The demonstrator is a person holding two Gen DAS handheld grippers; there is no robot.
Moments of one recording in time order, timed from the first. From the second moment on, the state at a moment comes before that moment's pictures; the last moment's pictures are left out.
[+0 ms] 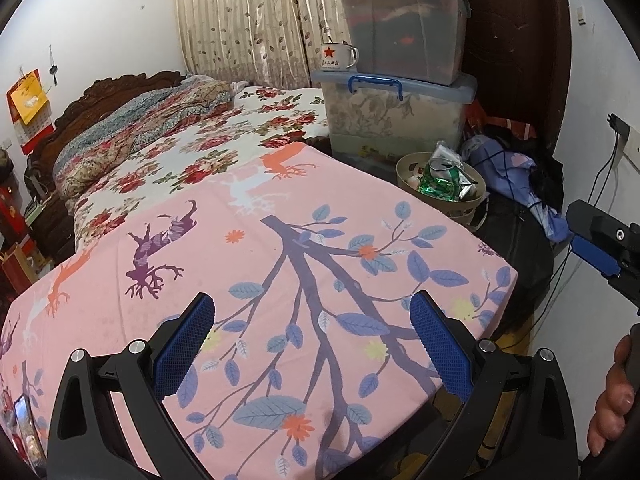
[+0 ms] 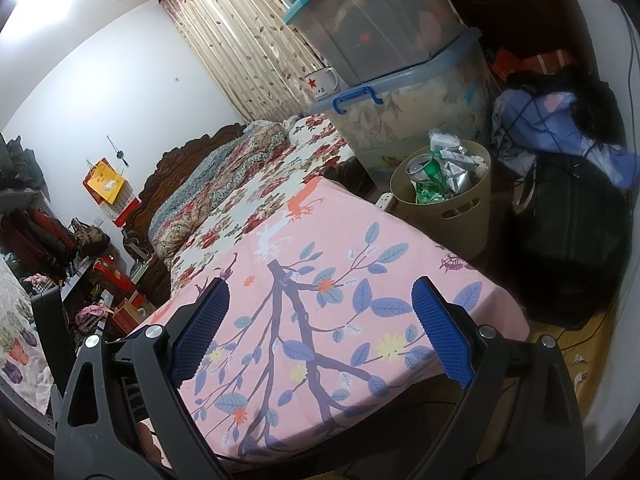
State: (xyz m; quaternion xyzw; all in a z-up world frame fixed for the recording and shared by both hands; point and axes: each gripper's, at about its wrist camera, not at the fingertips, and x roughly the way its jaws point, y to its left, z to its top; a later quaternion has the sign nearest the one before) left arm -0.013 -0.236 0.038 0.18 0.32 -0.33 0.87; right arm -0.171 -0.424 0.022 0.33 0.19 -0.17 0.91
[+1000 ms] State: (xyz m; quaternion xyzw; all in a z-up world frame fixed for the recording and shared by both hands) left arm -0.011 -0.232 0.040 0.17 0.32 -0.32 0.88; right arm -0.169 -0.423 0.021 0.33 0.19 -0.17 0.91
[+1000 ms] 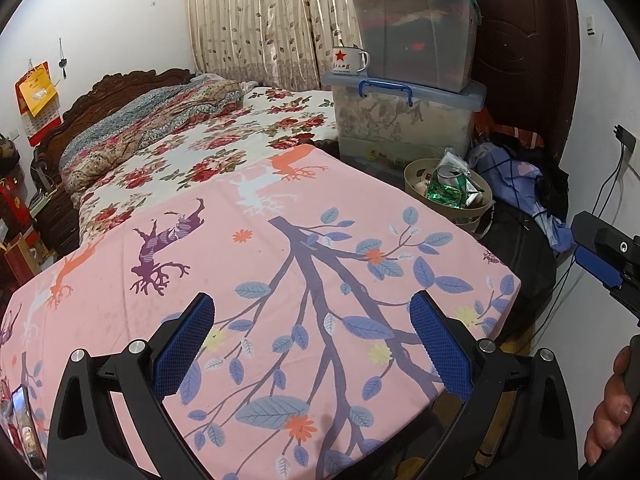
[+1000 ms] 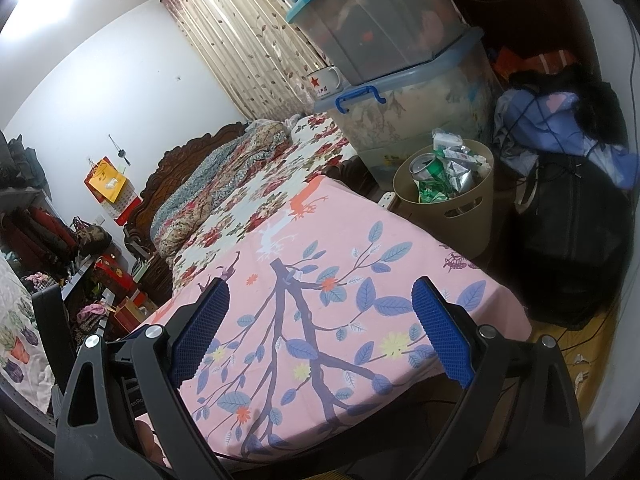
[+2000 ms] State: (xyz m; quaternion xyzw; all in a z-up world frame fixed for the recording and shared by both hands) left arm -0.009 -0.230 0.040 0.17 0.32 -0.32 0.88; right arm -0.169 -0.422 0.022 0.34 0.19 -0.17 0.91
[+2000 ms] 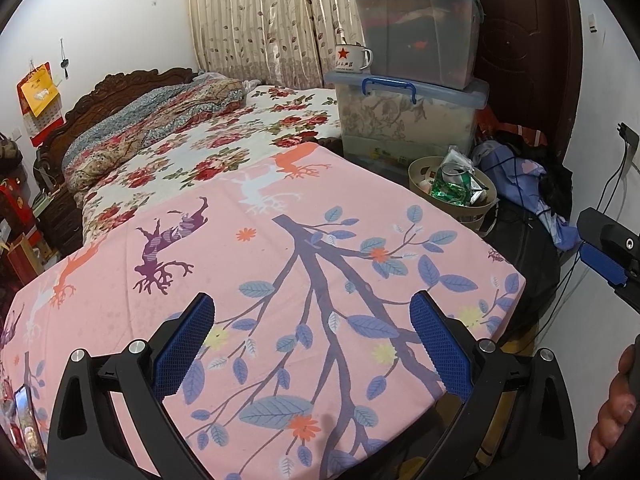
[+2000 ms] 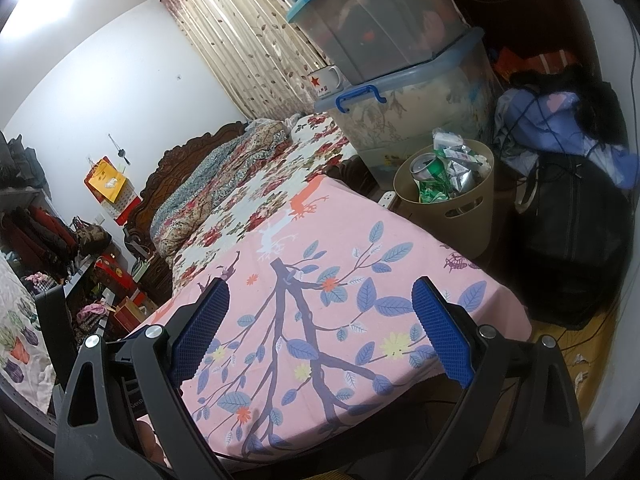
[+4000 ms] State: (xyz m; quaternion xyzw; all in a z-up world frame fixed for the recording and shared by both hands) left arm -0.009 -0.225 0.035 0.18 0.32 -0.32 0.88; right arm -0.167 -0.421 0.022 0.33 0.19 -0.17 0.91
